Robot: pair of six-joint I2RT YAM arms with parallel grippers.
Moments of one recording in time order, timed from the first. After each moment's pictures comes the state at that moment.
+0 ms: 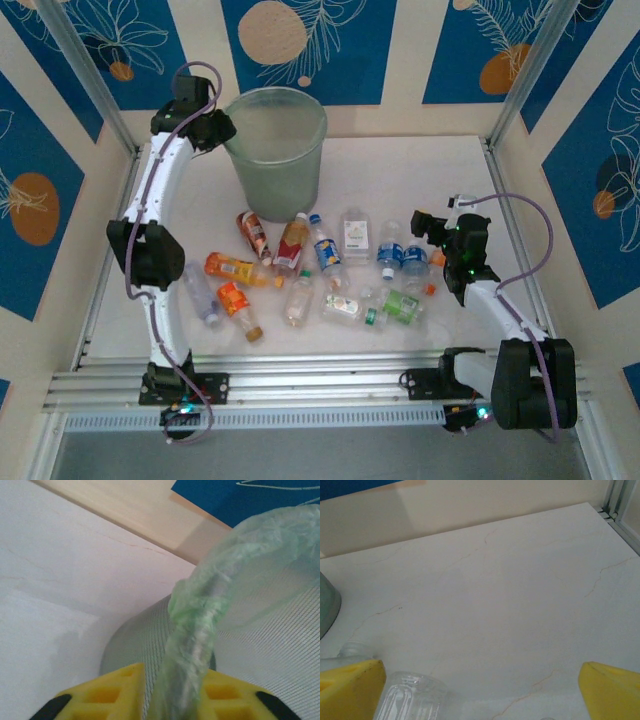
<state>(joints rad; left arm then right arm) -0.14 2.08 2.24 -0.92 0.06 -0.61 -0.01 1.10 0.48 0.24 -0.02 0.19</state>
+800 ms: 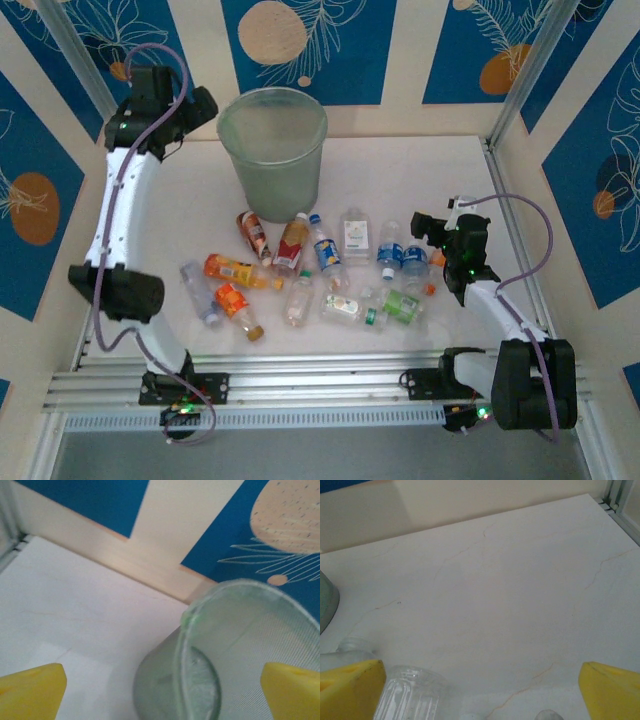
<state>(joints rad) -0.10 1.73 2.09 -0.93 -0.13 -0.53 -0.01 1.10 0.48 0.20 -0.02 0.20</state>
